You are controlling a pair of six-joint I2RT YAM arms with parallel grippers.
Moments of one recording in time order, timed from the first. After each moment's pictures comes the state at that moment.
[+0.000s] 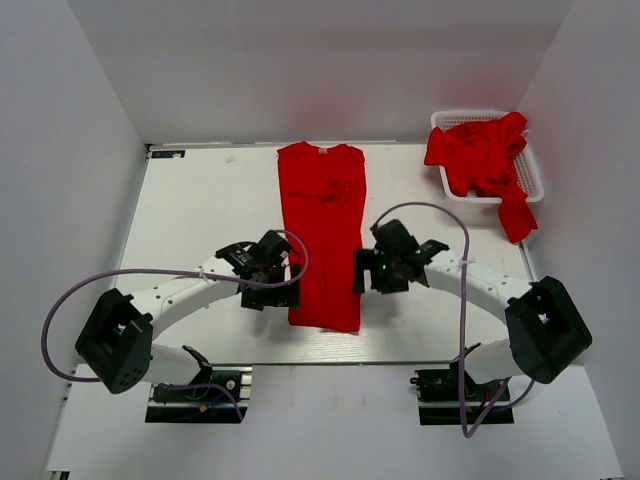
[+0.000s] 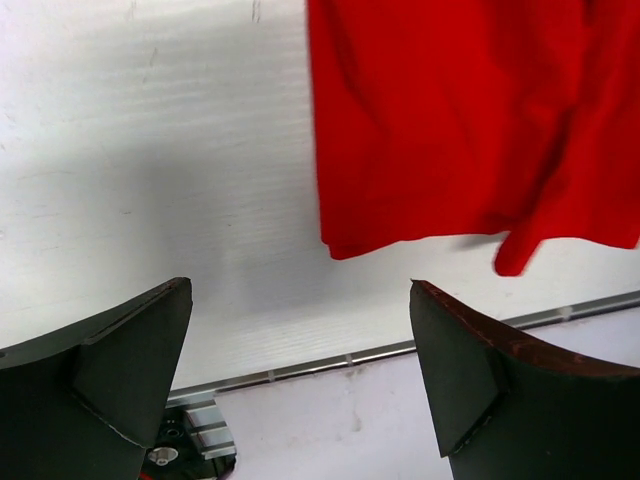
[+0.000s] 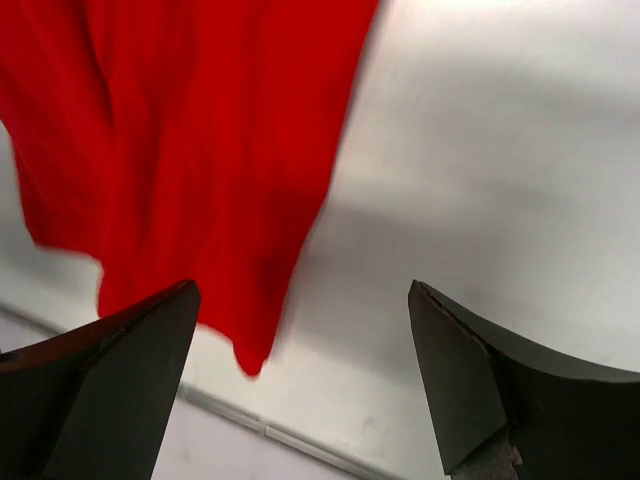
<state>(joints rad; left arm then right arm) -0.73 1.34 0.88 -0.76 -0.01 -0.64 0.63 1.40 0.86 -0.48 -0.10 0.50</state>
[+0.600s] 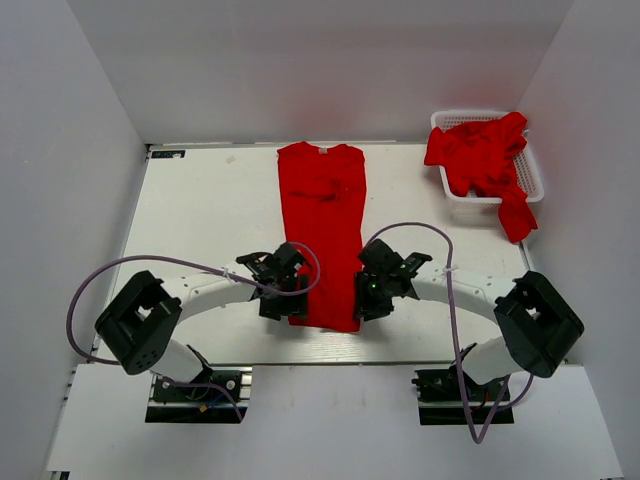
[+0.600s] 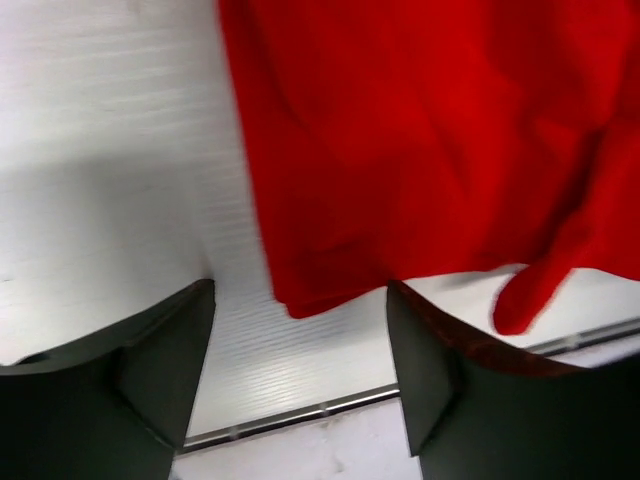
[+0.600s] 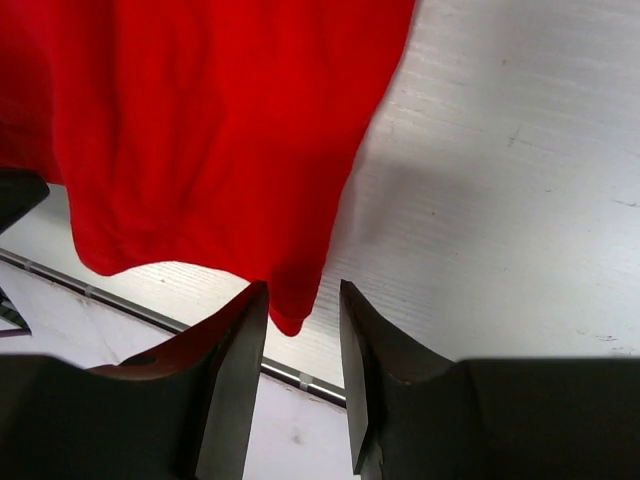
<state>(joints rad) -0.79 1.48 0.79 -0.56 0.03 -0.70 0.81 1.44 0.76 -0.52 -0.18 0.71</state>
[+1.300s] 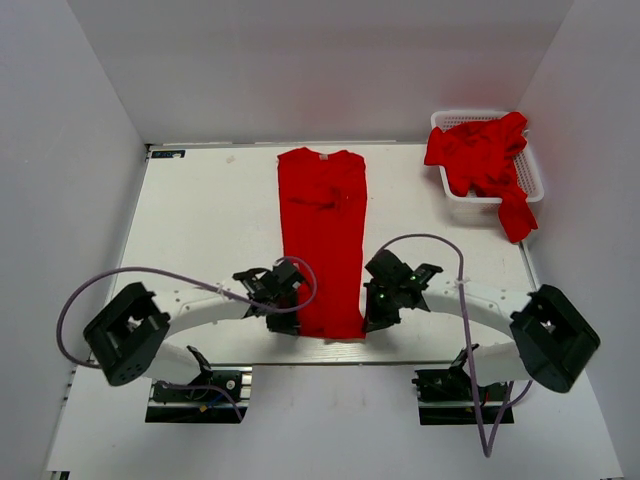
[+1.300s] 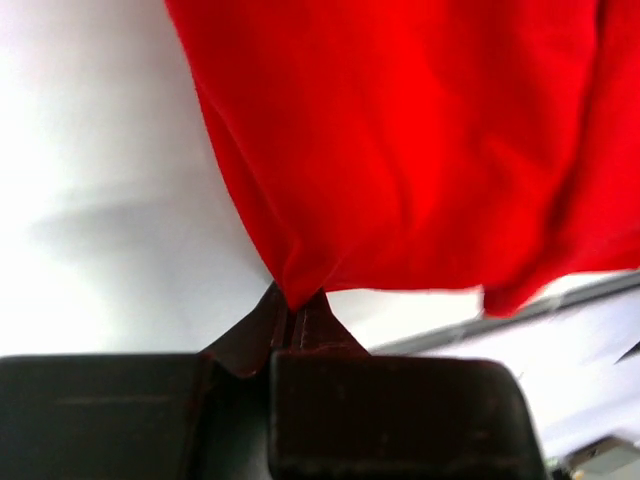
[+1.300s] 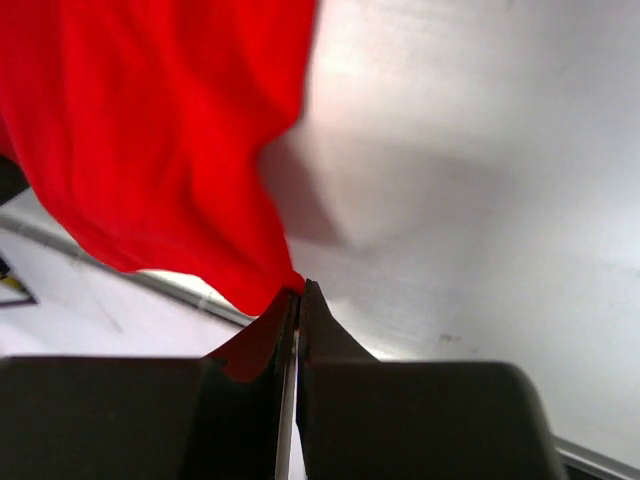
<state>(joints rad) -0.88 1.41 0.68 -0.48 0.05 -0.87 0.82 1.35 0.67 -0.53 -0.21 0.77</state>
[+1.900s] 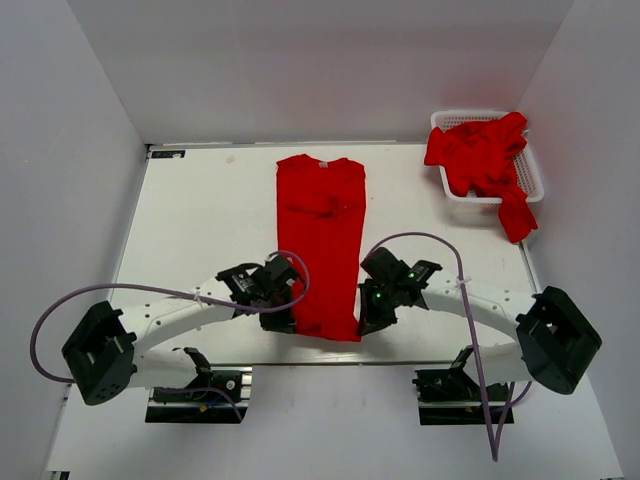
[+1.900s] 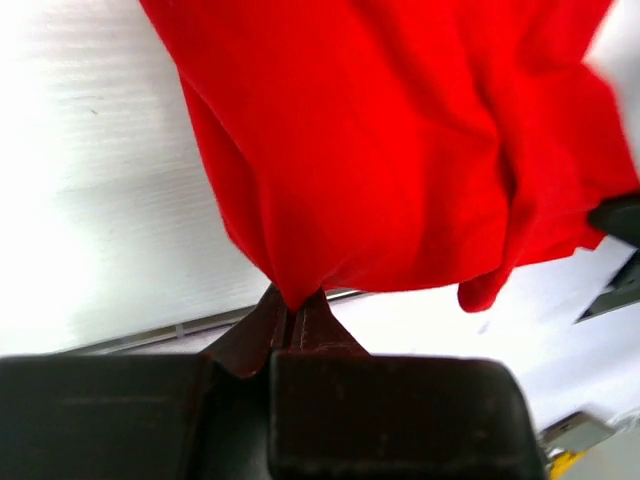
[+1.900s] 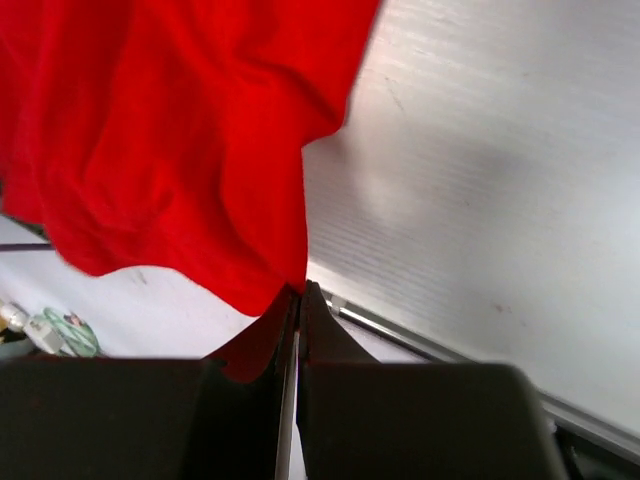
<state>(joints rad) -0.91 1.23 0.71 -0.68 0.05 -0.92 0.86 1.31 0.68 -0.56 -0.31 0.77</state>
